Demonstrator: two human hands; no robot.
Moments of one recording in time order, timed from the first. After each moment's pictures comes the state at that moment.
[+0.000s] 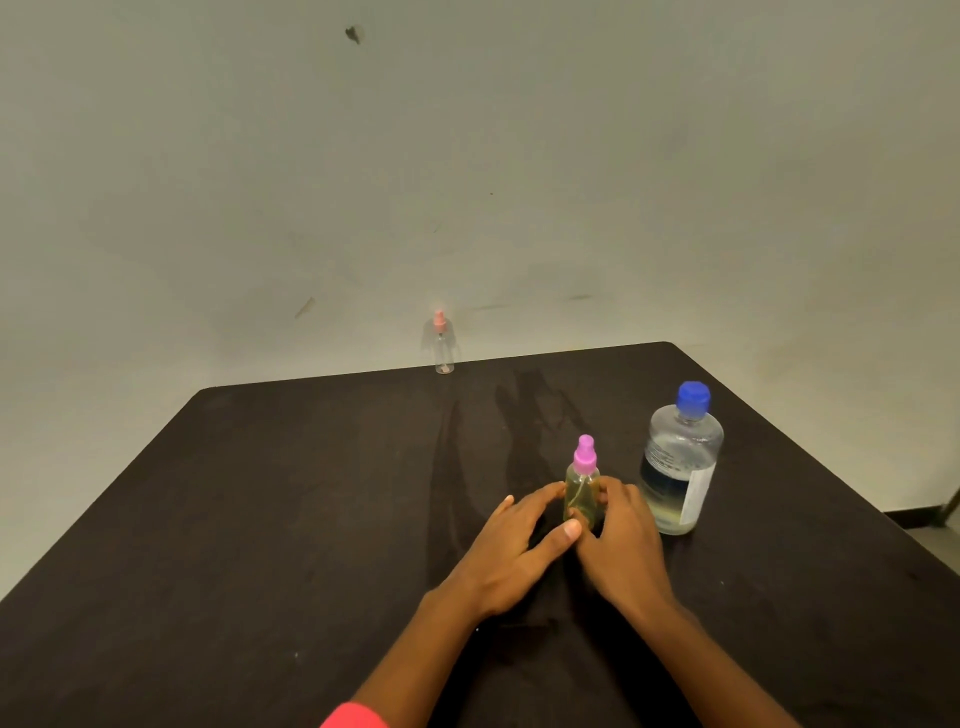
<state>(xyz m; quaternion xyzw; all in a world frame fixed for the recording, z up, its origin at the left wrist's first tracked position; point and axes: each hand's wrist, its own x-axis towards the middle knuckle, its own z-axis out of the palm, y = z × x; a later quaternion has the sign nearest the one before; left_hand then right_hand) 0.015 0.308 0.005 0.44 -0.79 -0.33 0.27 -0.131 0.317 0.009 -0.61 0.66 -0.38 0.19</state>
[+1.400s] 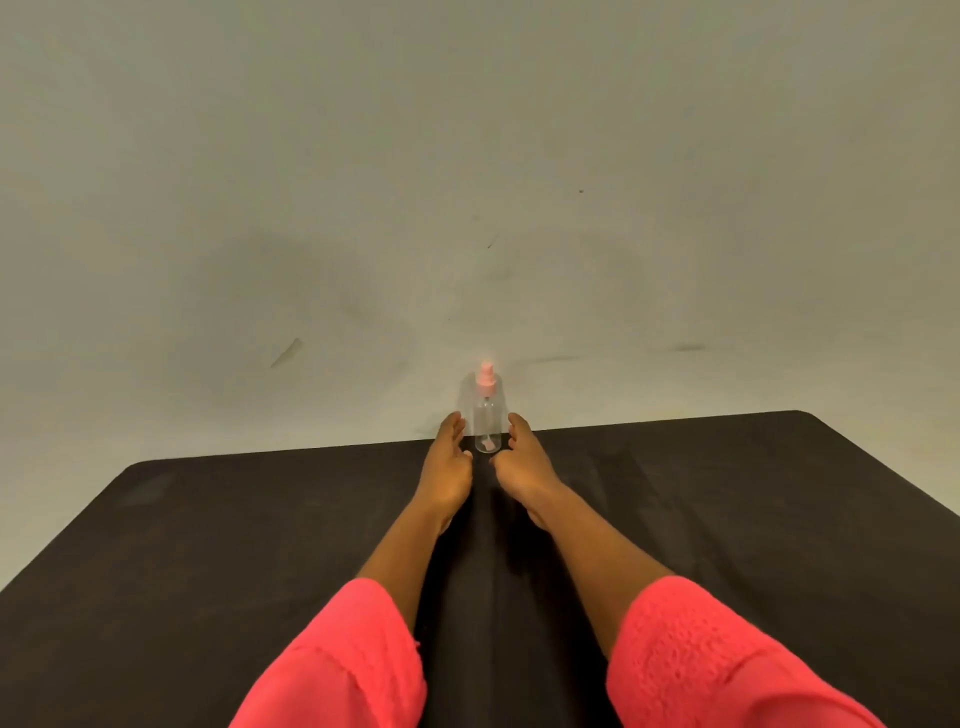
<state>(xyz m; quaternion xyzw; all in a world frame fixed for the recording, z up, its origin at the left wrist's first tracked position) 0.136 -0.012 -0.011 0.56 -0.55 -0.40 0.48 0.028 -0.013 0.008 -0.57 0.58 -0.39 0.43</state>
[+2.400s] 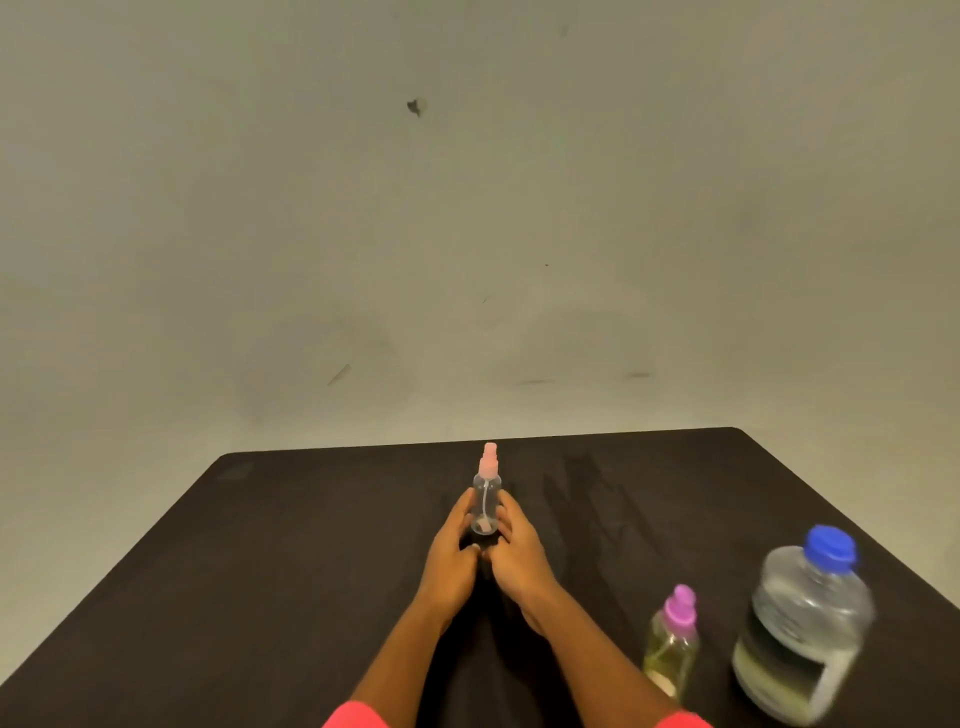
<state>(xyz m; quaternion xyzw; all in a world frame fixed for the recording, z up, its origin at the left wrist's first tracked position) 0.105 0.172 -0.006 0.53 -0.55 -0.42 0.50 0.006 0.168 0.011 -0.57 0.49 -0.43 0.50</state>
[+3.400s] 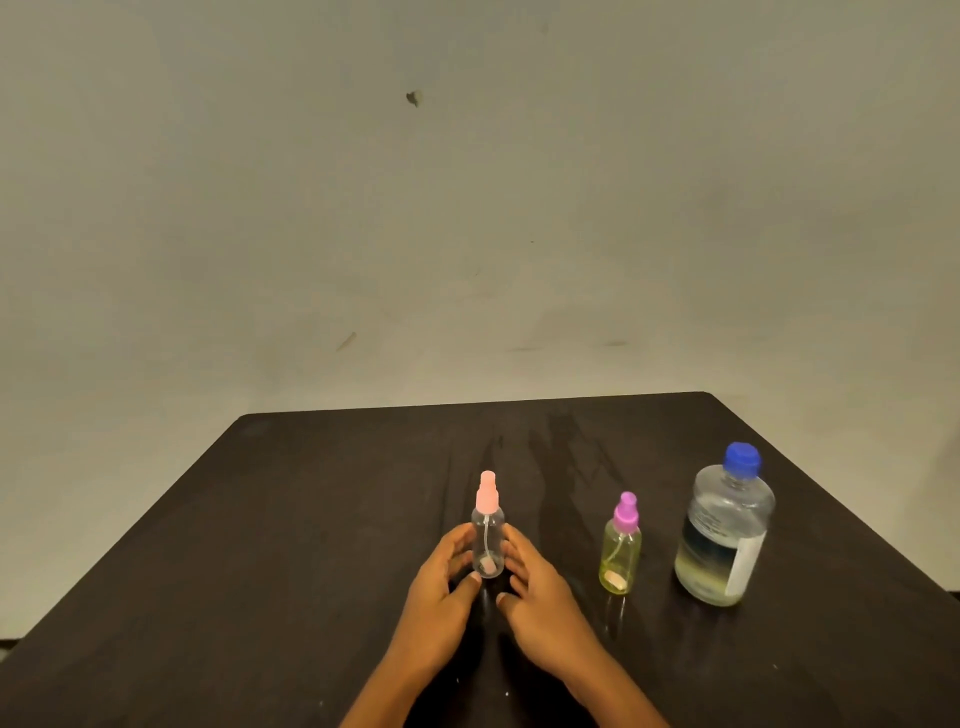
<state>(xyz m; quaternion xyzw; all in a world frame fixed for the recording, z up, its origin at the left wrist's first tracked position) 0.087 0.316 -0.002 0.52 -0.57 -0.39 0.50 -0.045 0.301 -0.007 -0.65 0.46 -0.38 0.47</state>
